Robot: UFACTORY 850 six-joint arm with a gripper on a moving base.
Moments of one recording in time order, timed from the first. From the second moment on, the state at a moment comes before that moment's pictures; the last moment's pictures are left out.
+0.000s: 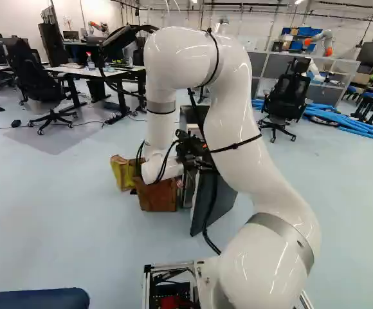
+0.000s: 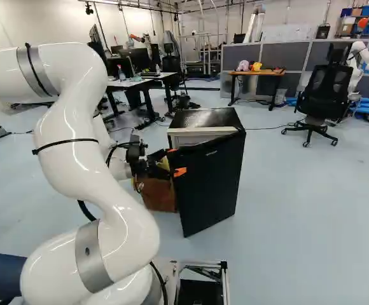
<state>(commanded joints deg) 31.7 -39.9 -40.7 102.3 87.2 0.0</state>
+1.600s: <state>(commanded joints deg) 23.9 -39.3 -39.3 118.0 87.2 0.0</state>
